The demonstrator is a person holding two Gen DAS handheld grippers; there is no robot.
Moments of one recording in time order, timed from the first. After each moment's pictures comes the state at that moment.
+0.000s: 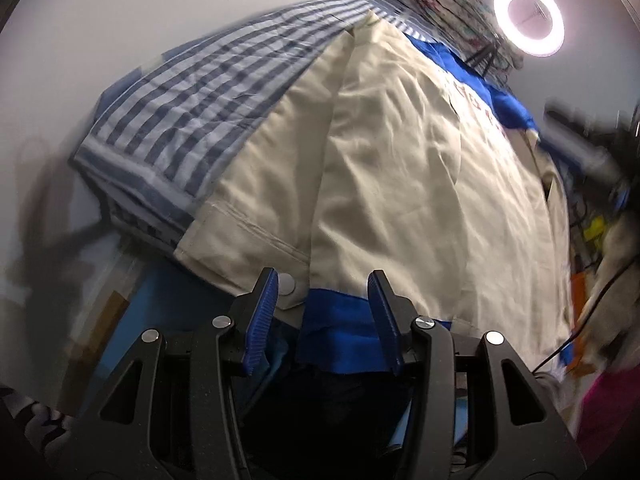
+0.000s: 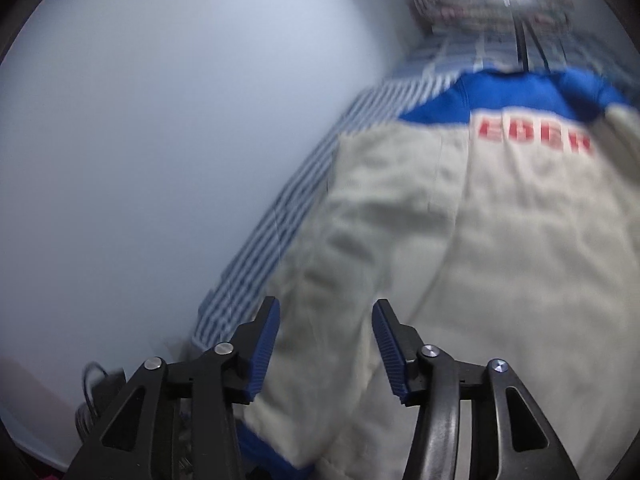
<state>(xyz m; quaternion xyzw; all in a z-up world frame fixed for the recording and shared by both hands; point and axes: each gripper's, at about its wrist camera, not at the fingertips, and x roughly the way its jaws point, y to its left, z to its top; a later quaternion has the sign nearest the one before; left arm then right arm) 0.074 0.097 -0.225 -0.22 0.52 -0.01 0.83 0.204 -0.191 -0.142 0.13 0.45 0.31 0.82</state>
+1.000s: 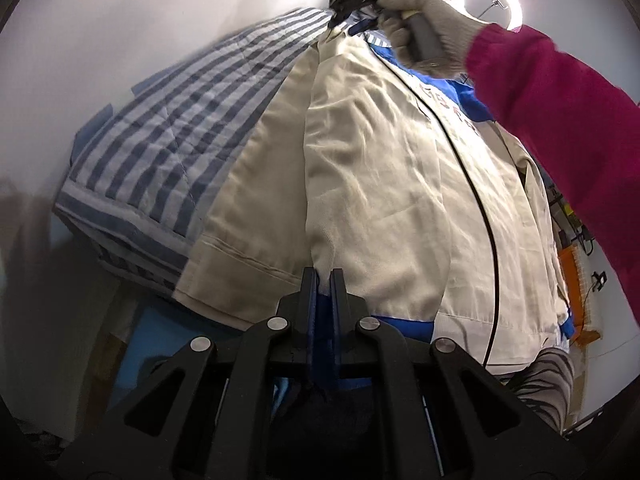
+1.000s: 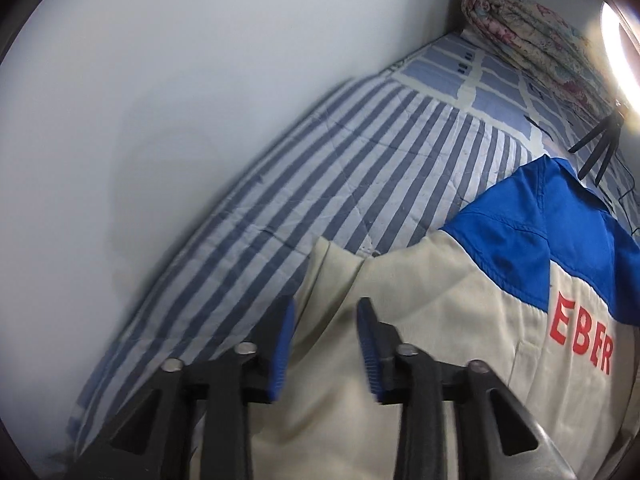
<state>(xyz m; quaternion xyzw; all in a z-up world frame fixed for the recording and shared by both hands) 0.080 0.112 -0.220 -0.19 0.48 -0.07 0.85 0.461 0.023 -0.219 -0.11 0.53 0.19 0.82</state>
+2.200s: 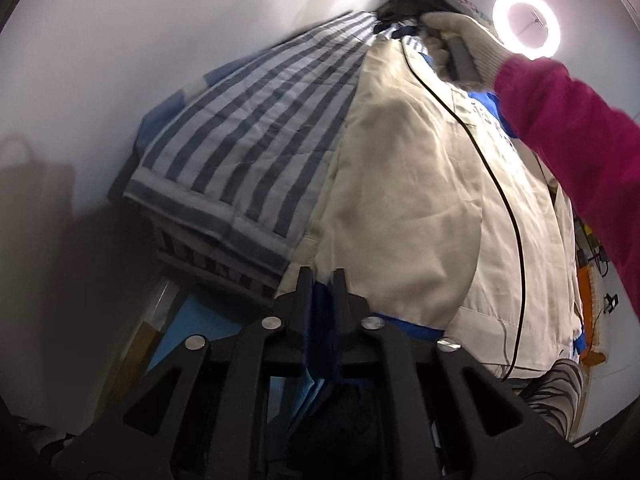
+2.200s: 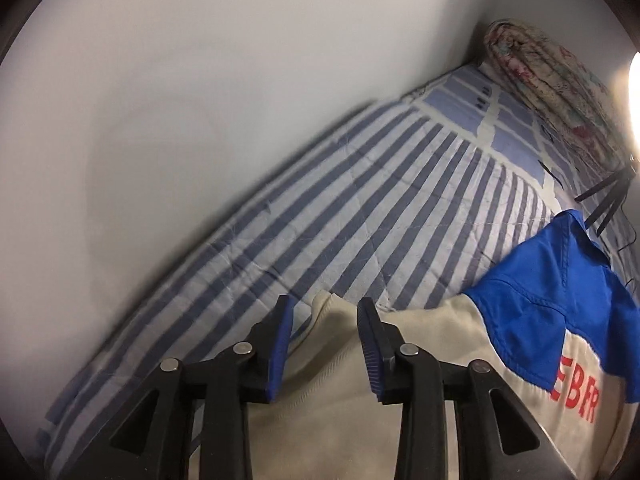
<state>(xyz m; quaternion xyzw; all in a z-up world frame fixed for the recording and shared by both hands) 0.068 0.164 -0.225 -0.22 0.49 -0.01 0.84 0.462 0.035 -0.205 -0.11 0.48 0.23 0.84</state>
